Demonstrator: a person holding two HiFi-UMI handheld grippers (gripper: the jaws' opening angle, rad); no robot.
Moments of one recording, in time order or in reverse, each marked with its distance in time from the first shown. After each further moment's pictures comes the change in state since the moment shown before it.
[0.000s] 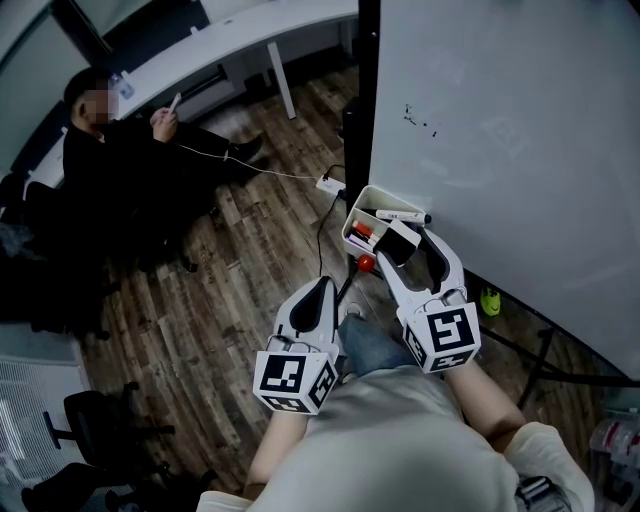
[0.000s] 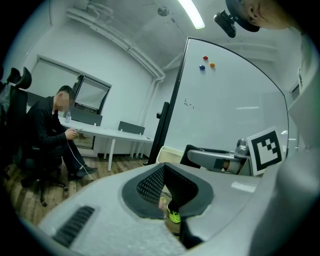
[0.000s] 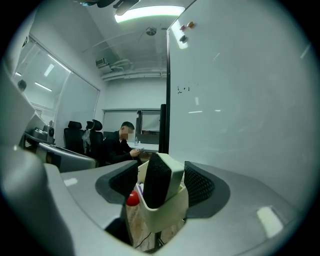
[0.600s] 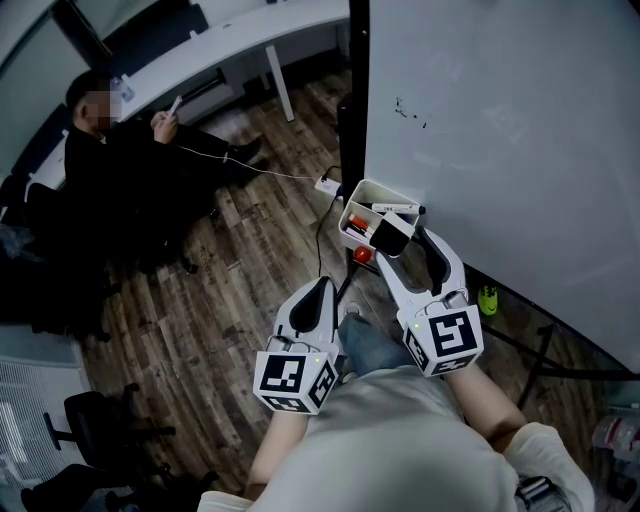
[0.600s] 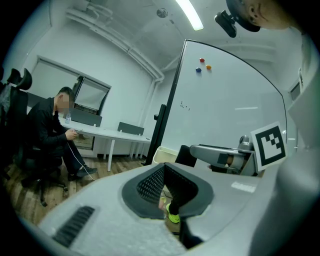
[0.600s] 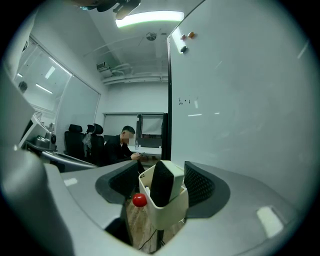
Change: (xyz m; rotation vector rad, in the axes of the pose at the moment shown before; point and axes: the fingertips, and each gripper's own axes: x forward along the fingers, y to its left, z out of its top) left arm -0.015 -0.010 -0.002 0.005 -0.007 -0.005; right arm -0.024 0.010 0.014 0.010 -0.043 -0.001
